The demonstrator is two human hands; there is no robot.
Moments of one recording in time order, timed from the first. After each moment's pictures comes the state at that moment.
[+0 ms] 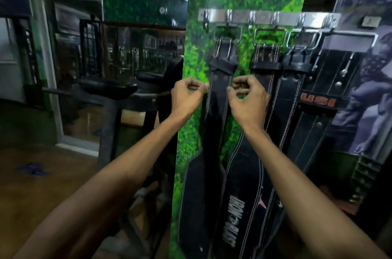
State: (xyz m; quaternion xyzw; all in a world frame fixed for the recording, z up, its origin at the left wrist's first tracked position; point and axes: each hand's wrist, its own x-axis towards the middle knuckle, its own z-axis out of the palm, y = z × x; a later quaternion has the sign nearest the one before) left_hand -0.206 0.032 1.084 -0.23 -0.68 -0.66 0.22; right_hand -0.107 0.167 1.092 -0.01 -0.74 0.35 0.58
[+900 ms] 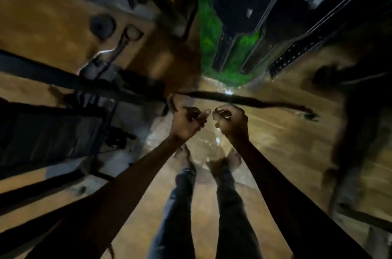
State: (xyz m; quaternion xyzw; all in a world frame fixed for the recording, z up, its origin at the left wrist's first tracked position) left_hand 0.034 -0.067 0.455 0.05 -0.82 -0.50 -0.29; right_hand 0.069 0.095 0.456 -0.32 -0.78 0.53 -0.11
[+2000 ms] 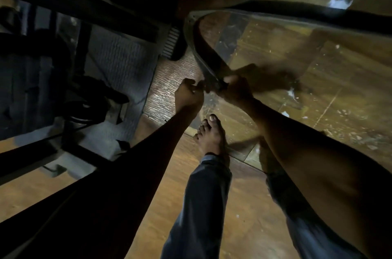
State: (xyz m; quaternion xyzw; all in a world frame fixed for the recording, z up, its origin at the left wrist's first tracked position) left_hand 0.051 -0.197 -0.086 0.30 -0.85 -0.32 -0.29; right_hand 0.055 -0.047 -0.148 -0.08 -0.87 0.35 -0.34
